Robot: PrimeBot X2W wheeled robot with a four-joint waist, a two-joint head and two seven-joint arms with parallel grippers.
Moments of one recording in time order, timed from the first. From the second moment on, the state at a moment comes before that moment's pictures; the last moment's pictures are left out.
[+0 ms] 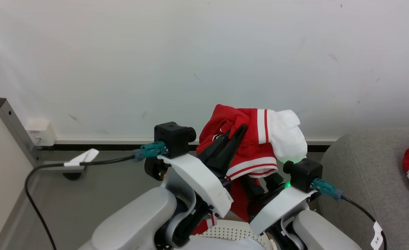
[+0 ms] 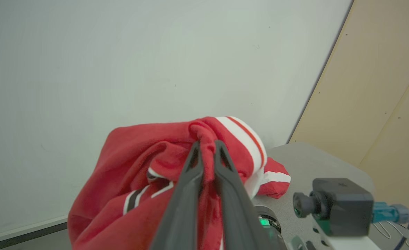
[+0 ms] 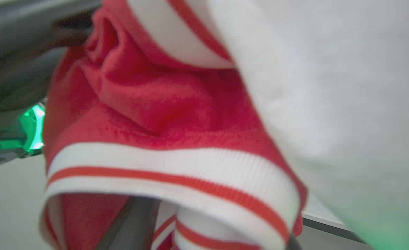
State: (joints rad) left arm -0.70 0.29 -0.92 0.04 -0.94 0.19 -0.09; right arm -0.55 -0.05 0.73 0.51 0.74 0.13 -0.26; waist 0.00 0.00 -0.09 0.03
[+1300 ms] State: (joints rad) left arm -0.65 0.31 -0.95 0.16 -0.87 0.20 -0.21; right arm -0.49 -0.17 0.52 0.41 0.72 0.13 -0.26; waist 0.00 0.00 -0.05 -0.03
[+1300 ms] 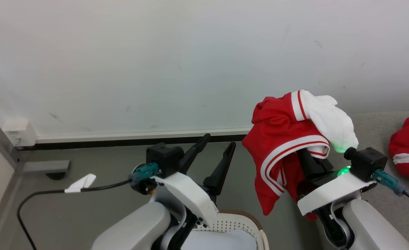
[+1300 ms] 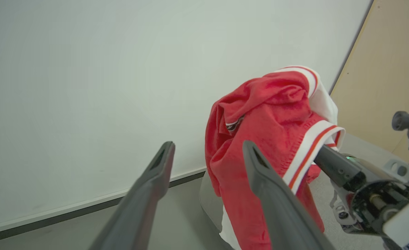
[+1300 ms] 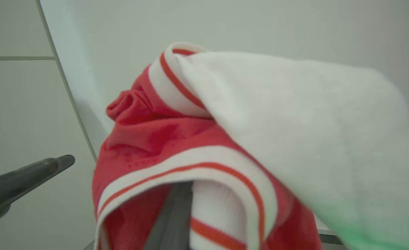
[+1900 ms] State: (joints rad) left arm -0.64 0.29 -0.96 0.18 -0.85 0.18 -0.23; right arm -0.49 -0.20 0.49 0.41 0.69 0.13 -0.26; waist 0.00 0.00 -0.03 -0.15
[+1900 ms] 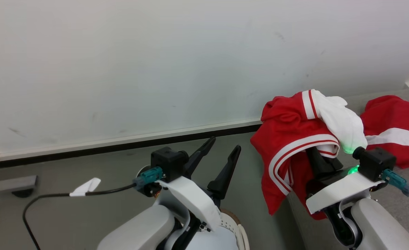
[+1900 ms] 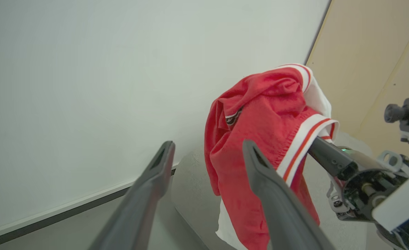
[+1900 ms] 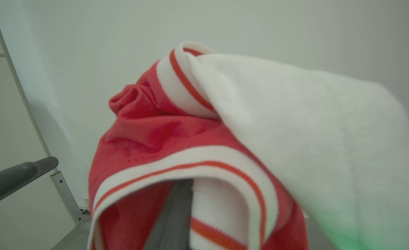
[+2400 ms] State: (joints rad) left arm -0.66 0.25 -0.99 0.19 -0.84 0.16 -0.23; right arm -0.49 -0.25 0.46 0.40 0.69 0.13 -0.26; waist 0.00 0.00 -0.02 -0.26
